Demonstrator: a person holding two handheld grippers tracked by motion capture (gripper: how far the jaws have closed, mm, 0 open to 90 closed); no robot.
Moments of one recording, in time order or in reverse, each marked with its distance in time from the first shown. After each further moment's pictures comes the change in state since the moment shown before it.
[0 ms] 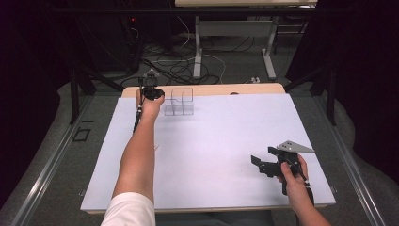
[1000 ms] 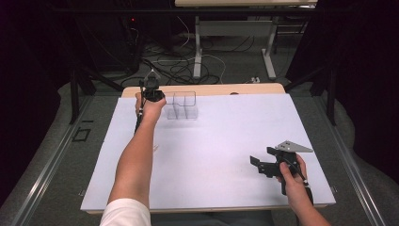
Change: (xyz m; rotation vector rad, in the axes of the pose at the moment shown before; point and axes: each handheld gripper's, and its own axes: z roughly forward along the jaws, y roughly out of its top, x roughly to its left) left arm -0.012 -0.009 -0.014 0.081 -0.017 -0.058; right arm 0.001 0.000 0.002 0.013 0.009 -0.012
